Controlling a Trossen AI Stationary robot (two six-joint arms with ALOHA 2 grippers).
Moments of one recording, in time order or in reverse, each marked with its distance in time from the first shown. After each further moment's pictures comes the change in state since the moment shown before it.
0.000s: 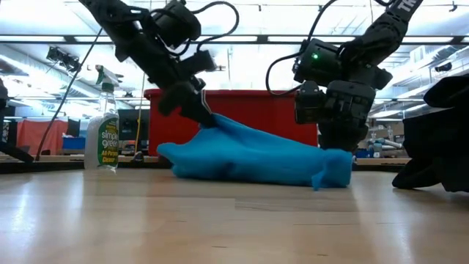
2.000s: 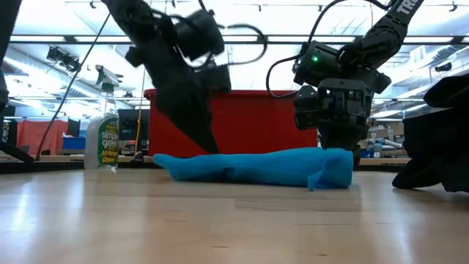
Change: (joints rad) left arm -0.116 0.198 0.145 -0.191 0.218 -0.366; right arm -0.011 0.001 -0.003 0.045 -0.072 0.158
